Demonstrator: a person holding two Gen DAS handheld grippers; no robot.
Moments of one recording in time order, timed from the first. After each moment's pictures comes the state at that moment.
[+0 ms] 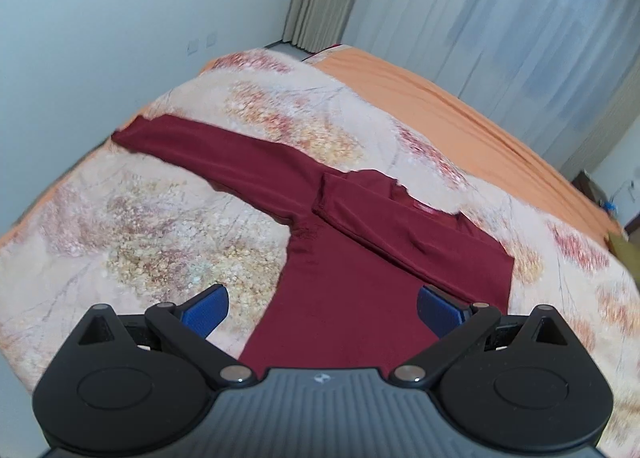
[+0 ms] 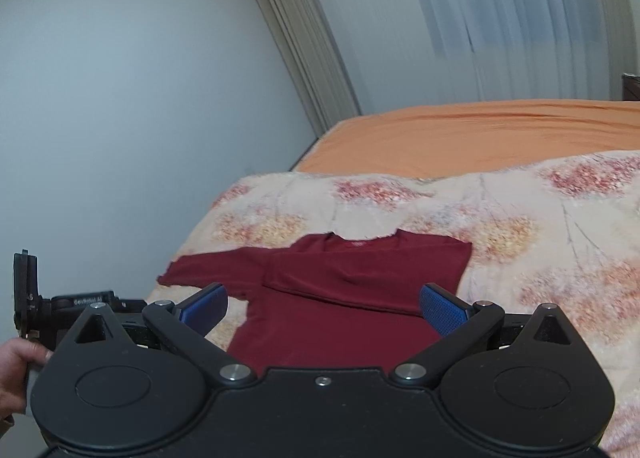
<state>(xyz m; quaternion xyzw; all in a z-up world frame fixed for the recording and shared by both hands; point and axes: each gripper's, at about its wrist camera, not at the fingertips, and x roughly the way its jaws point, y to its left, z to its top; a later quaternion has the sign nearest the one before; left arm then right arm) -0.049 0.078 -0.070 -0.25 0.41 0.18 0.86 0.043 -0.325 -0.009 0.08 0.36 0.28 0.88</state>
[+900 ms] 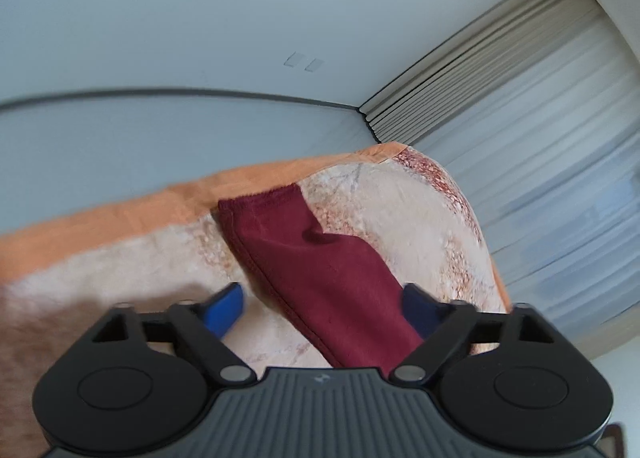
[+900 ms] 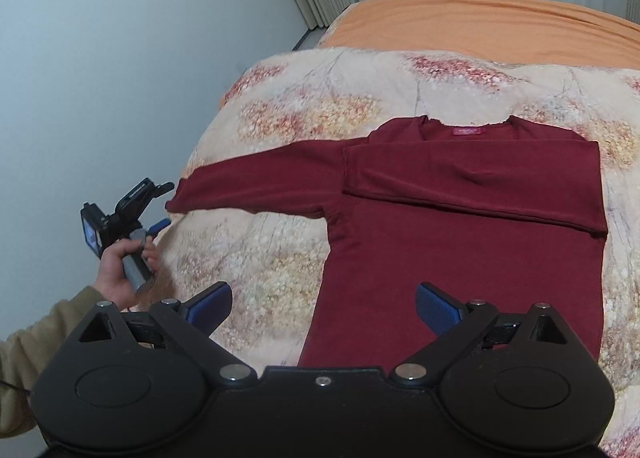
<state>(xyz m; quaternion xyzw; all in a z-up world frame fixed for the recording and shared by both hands) 0.016 0.483 -0.302 -0.49 0.23 0.22 0.81 0.055 -0.040 -0.087 0.04 0.52 0.26 0.81</state>
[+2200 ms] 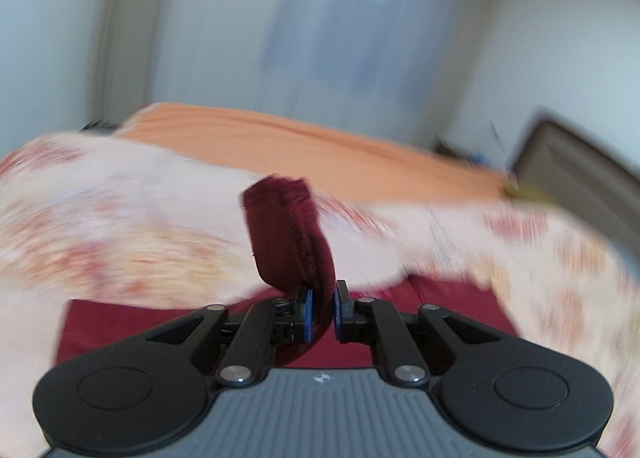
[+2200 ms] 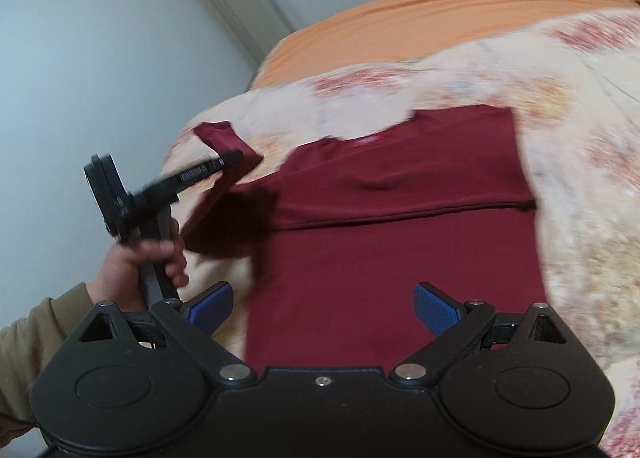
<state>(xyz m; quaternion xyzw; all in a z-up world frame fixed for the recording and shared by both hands) 0.221 0.126 -0.219 -0.08 0.32 -0.12 0.94 0.087 -0.187 -0.132 0.16 0.49 0.18 0.84</state>
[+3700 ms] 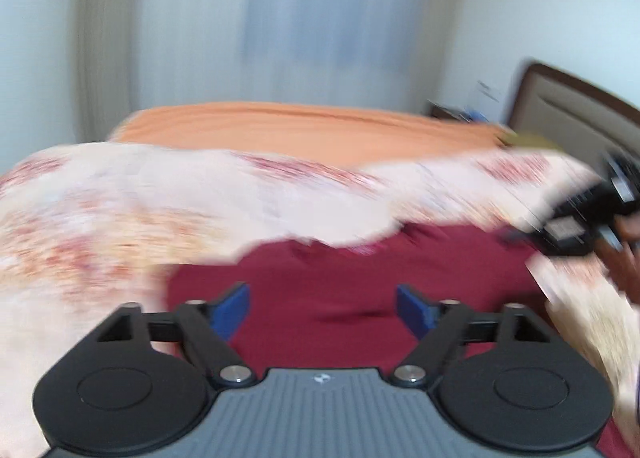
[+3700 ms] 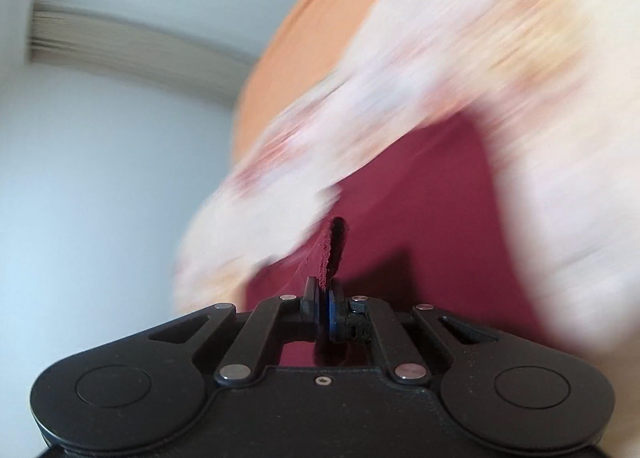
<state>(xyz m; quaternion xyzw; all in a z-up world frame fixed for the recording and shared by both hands) 0.167 0.117 -0.212 -0.05 0.33 -0.09 0.94 0.311 -0.312 -0.283 0.40 0.50 0.16 0.75</state>
